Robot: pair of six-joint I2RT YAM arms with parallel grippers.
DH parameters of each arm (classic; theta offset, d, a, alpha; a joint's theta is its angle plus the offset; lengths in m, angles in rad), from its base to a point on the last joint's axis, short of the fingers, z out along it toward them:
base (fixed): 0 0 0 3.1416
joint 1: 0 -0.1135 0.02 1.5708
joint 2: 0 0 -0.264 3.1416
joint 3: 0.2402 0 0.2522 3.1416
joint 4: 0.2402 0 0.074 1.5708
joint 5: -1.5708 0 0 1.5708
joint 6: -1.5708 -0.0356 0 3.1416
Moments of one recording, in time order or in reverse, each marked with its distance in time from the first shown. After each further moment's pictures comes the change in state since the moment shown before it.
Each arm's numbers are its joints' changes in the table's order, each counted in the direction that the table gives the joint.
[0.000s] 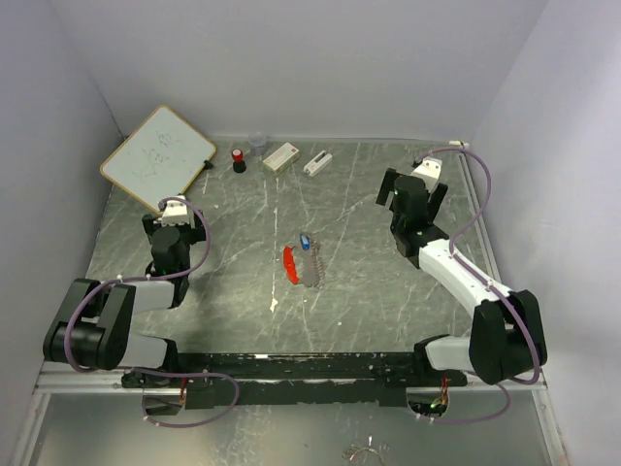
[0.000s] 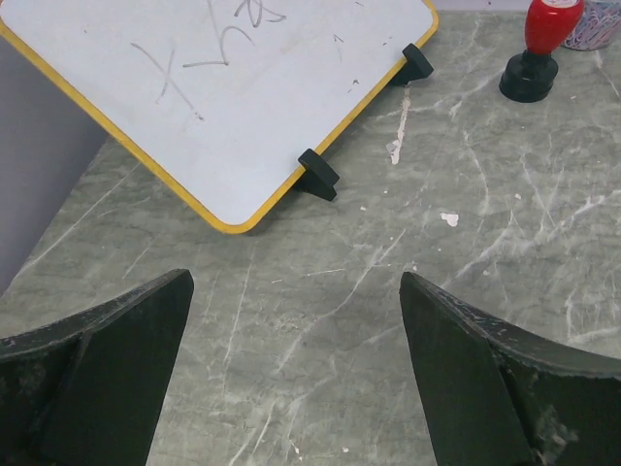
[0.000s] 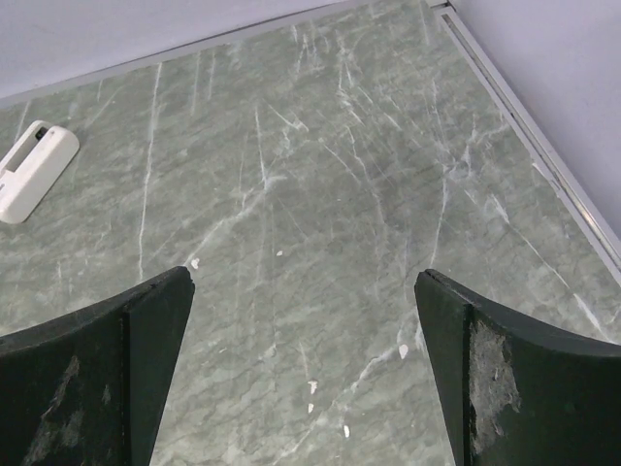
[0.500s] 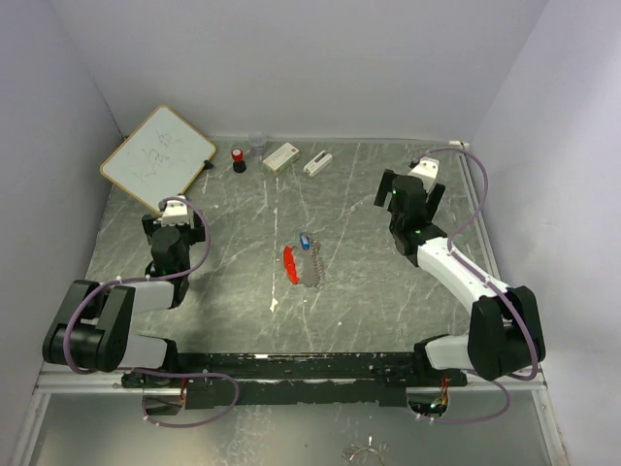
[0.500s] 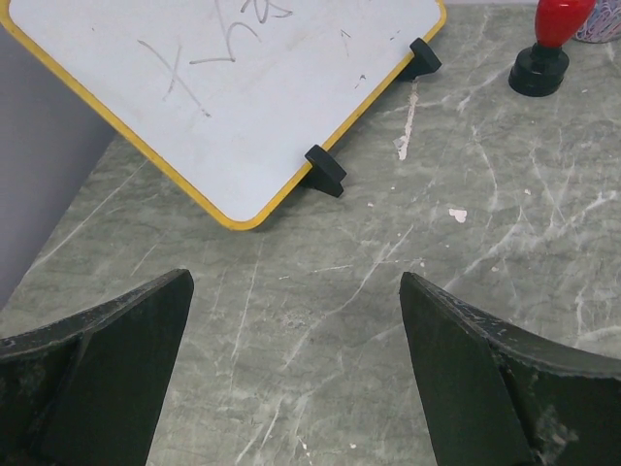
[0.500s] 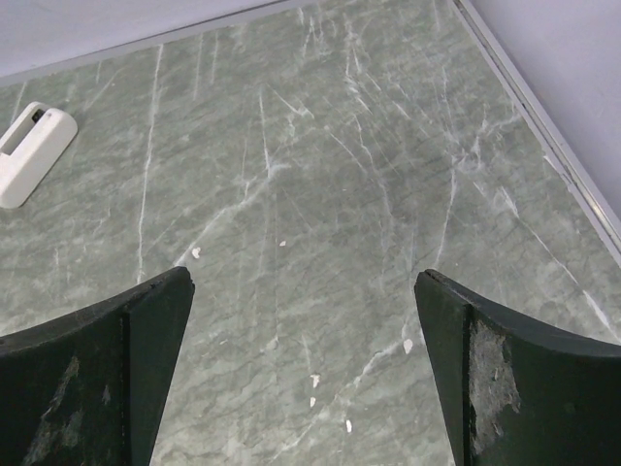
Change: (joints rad) left arm 0.000 -0.007 0.000 0.016 0.012 -0.011; right arm 0.000 0.023 0.004 0.008 0.019 -0.002
